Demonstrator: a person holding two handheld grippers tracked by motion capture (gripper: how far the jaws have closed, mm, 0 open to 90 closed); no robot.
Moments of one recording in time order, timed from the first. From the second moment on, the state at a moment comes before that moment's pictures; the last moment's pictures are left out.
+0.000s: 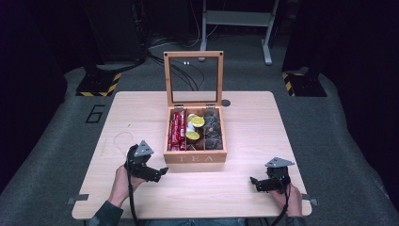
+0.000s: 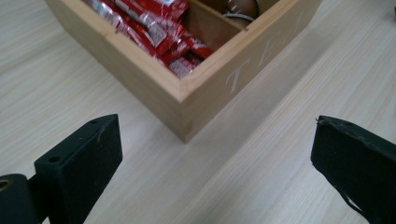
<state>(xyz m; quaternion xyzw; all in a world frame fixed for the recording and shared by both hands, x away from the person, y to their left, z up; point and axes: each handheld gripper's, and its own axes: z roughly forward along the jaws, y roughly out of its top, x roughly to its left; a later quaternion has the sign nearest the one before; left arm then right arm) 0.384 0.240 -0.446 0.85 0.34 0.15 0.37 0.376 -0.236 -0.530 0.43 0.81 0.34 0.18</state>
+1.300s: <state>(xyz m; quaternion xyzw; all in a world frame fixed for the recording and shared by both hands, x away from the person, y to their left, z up) 0.492 0.077 -0.430 0.90 0.25 0.09 0.34 0.376 -0.235 -0.530 0.43 0.81 0.34 0.18</state>
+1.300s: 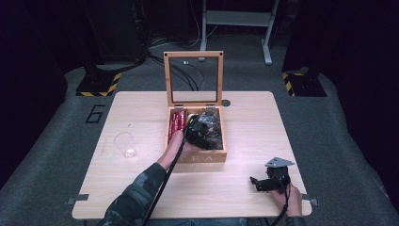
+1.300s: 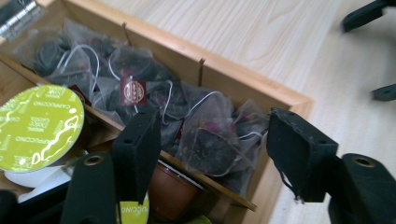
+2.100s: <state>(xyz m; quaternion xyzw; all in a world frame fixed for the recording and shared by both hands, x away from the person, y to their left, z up) 0.492 0.064 -0.437 0.92 0.24 0.11 0.30 0.376 -0.235 -0.530 0.43 0.81 0.34 0.18</state>
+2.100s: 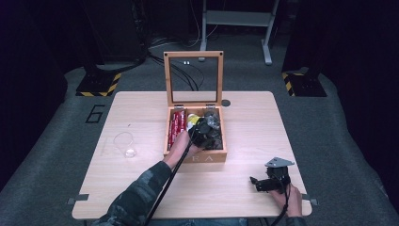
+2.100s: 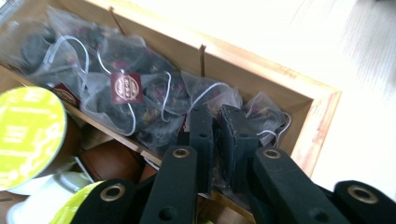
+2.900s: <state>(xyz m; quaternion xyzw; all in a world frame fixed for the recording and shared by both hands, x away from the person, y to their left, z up) 0.482 0.076 -0.413 0.90 0.22 0.15 0.34 0.376 -0.235 -0.530 0.43 0.81 0.34 0.18</state>
